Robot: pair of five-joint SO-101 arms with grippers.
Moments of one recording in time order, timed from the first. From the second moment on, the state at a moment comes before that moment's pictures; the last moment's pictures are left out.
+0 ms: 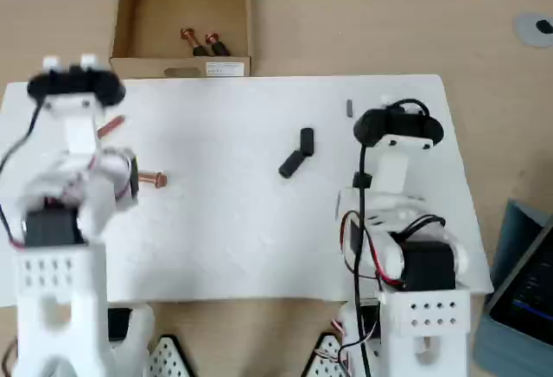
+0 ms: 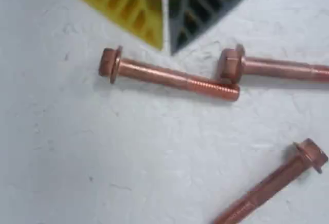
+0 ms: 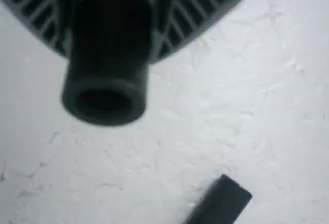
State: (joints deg) left arm -6.8 -48.4 34.5 70.7 -12.1; right arm -6.6 -67.0 51.1 79.9 -19.6
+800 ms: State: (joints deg) left arm -8.0 -3.8 10.5 89.9 -72.9; right arm 1.5 -75.2 59.5 72.7 -17.8
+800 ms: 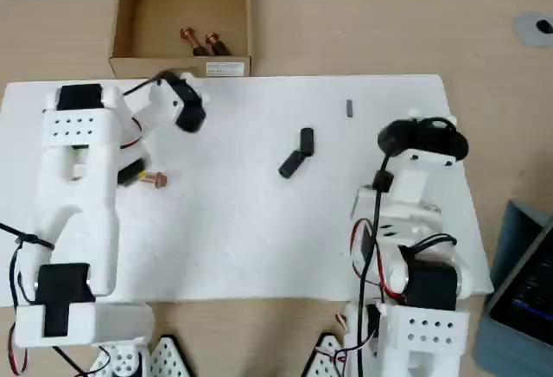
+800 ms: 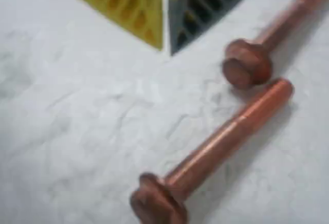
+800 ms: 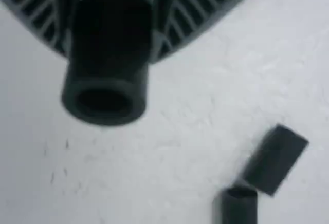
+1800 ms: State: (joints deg) left arm -7.7 11.2 9.7 80.4 -89.7; right arm 1.6 -75.2 59.7 70.5 -17.8
